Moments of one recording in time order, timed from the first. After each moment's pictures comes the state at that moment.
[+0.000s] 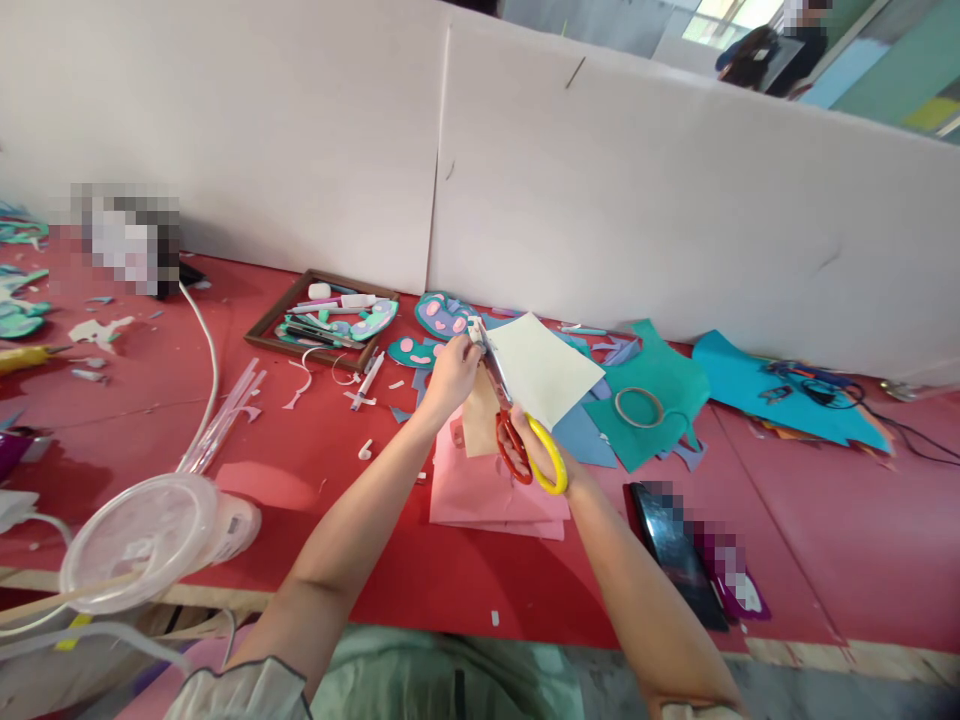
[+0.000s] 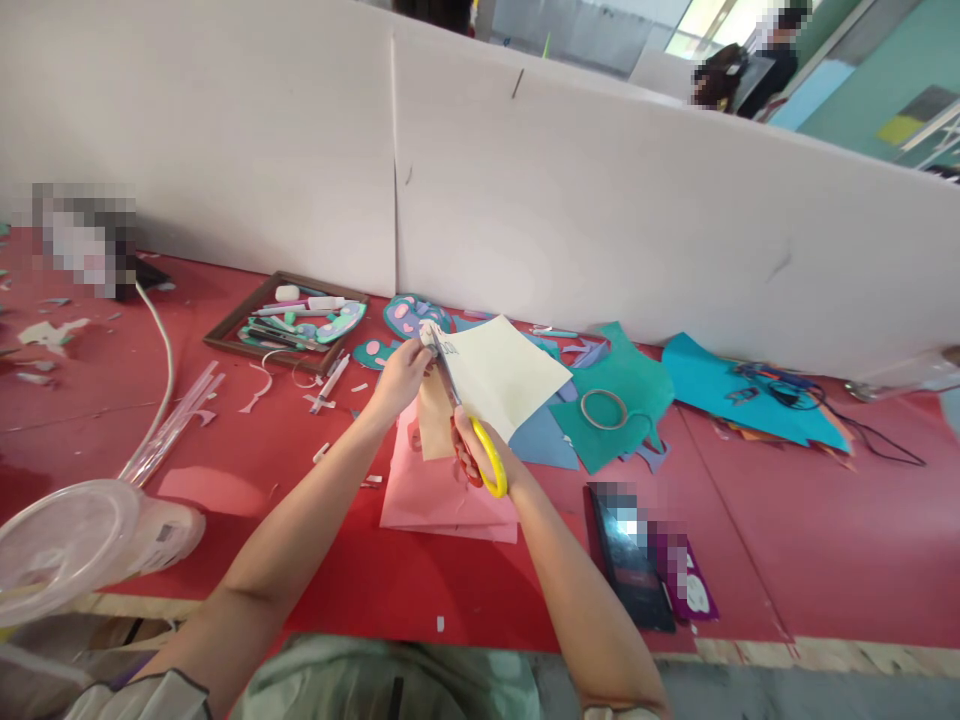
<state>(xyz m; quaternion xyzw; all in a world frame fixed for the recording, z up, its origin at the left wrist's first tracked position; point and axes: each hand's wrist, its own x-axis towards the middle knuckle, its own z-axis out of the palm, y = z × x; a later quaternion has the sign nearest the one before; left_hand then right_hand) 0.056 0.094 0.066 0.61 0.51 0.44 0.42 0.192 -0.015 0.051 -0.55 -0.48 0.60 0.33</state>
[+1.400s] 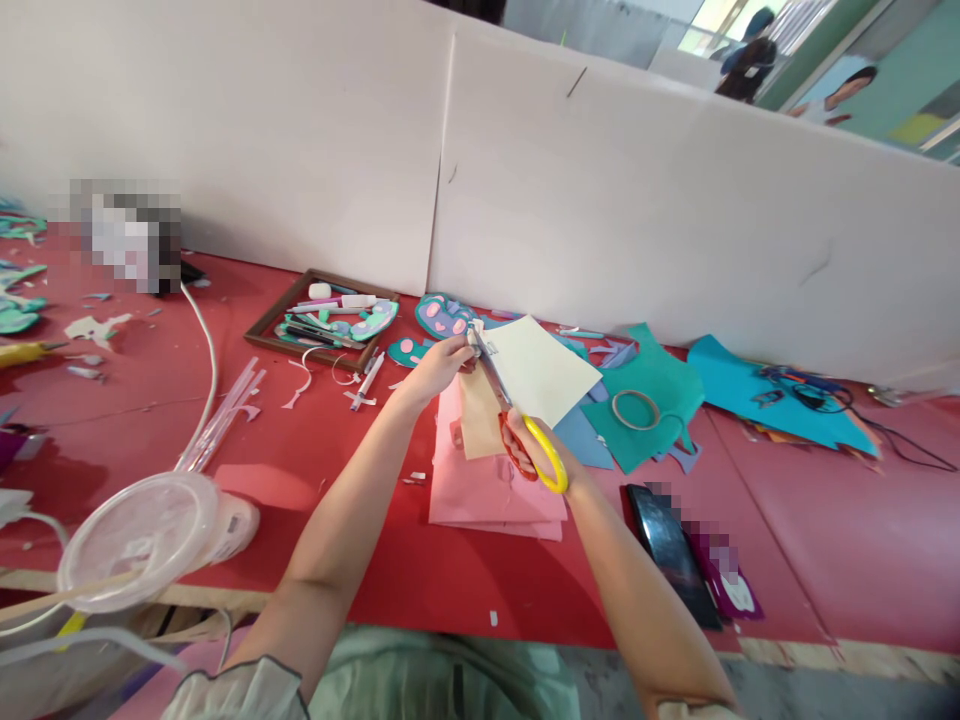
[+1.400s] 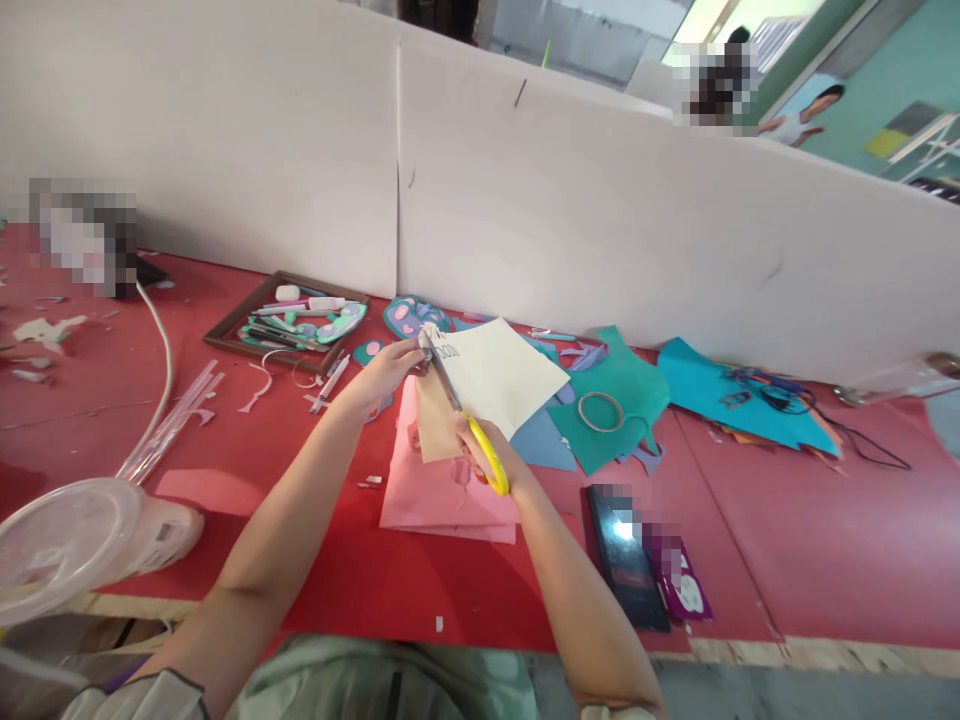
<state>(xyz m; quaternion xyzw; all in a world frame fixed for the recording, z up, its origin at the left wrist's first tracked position) 0.033 0.100 0.073 0.57 0.41 0.40 0.59 0.197 -0.014 0.051 -0.59 -0.48 0.58 0.30</state>
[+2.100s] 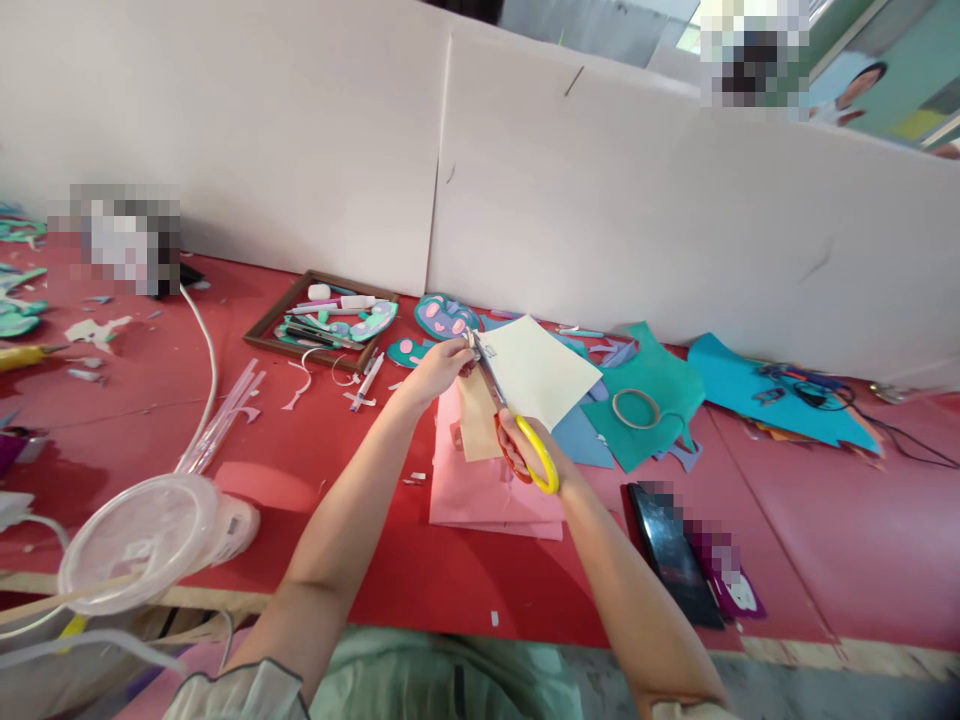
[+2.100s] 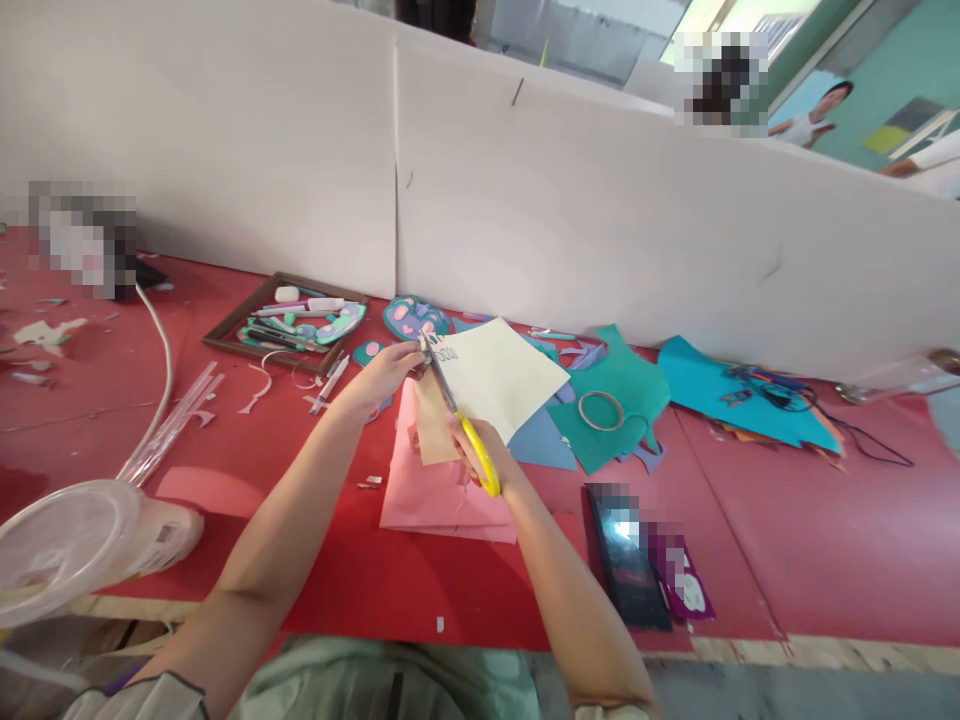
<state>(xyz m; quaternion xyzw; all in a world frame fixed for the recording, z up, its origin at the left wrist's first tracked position) 0.032 0.096 0.079 0.58 0.42 0.39 0.58 0.188 -0.014 0.050 -0.60 -0.48 0.55 0.32</state>
